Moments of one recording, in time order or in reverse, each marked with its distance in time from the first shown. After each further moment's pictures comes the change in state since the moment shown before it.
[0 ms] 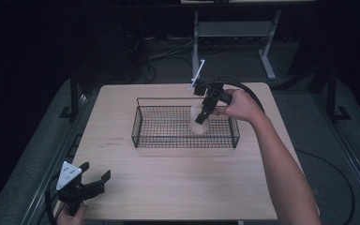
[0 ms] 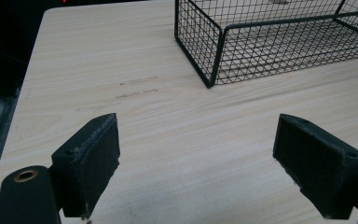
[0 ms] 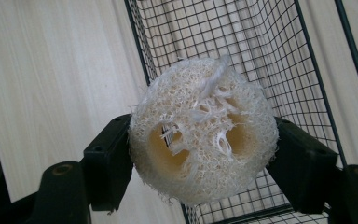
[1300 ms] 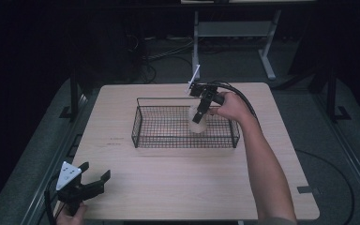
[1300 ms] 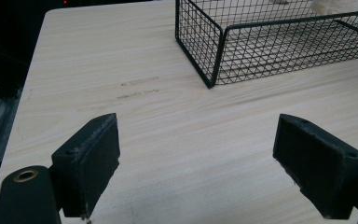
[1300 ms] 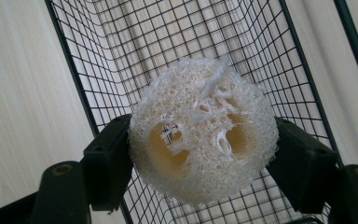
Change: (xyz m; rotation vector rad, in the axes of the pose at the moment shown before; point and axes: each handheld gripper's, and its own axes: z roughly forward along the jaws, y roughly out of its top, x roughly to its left) left arm 0.000 0.000 -0.001 -0.002 0.003 0.007; right arm -0.036 0.005 0.046 0.037 -0.001 0.076
